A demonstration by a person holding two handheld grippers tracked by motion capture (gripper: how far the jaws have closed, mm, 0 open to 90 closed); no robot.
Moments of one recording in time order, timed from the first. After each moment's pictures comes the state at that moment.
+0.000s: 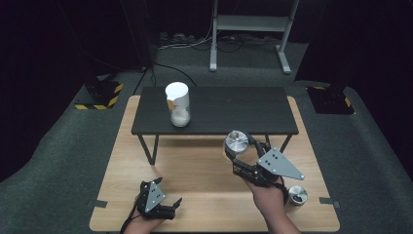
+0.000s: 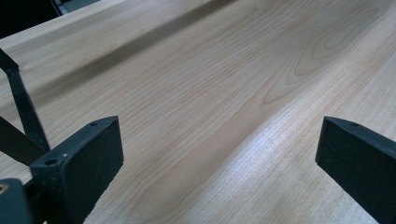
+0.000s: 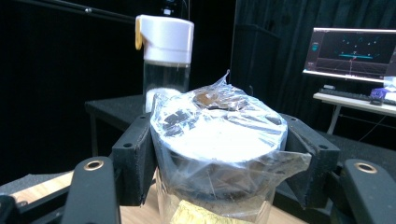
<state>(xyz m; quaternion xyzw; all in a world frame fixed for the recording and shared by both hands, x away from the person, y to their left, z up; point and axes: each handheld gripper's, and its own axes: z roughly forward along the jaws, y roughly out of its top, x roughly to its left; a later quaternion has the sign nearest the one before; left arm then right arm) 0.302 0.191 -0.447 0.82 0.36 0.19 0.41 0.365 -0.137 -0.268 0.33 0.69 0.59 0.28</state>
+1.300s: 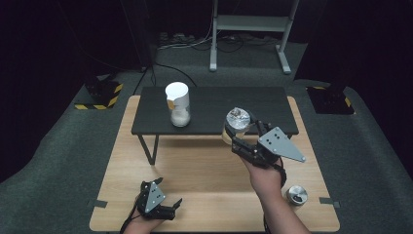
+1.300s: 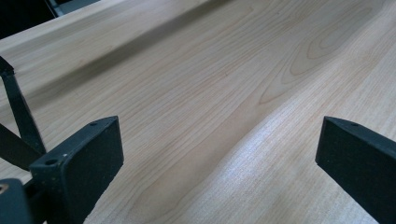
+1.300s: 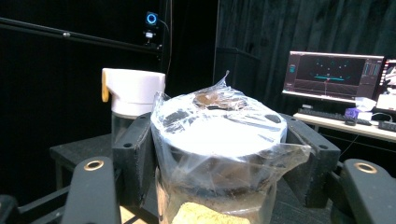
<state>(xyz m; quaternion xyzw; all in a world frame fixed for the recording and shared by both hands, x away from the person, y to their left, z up) 0.301 0.191 -0.447 0.82 0.35 0.18 0.41 0.398 -0.128 -0.238 0.34 0.65 0.60 0.32</state>
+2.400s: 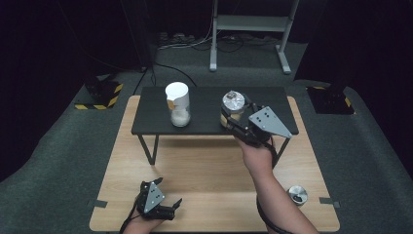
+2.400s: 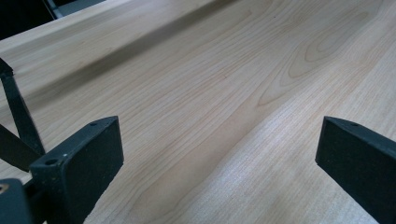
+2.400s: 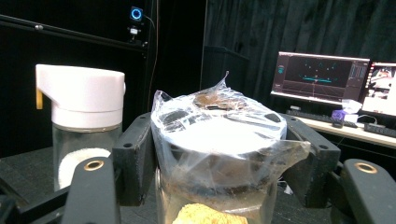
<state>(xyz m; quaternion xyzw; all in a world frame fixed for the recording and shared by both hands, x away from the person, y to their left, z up) 0.301 0.192 -0.446 0.81 0.35 0.18 0.42 0.450 -0.115 -0.246 0.35 0.65 0.58 0.34</state>
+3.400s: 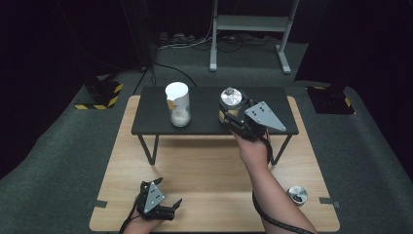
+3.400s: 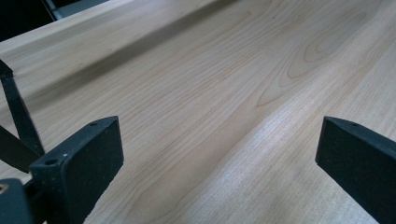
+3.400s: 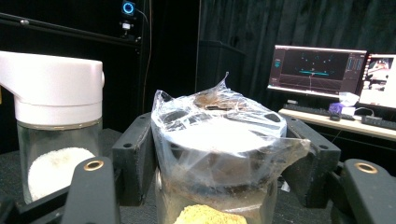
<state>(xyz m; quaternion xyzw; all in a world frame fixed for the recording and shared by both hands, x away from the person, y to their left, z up) 0.301 0.192 -0.446 0.82 0.35 0.18 0.42 0.468 -0.110 -0.258 0.36 0.65 0.58 0.34</state>
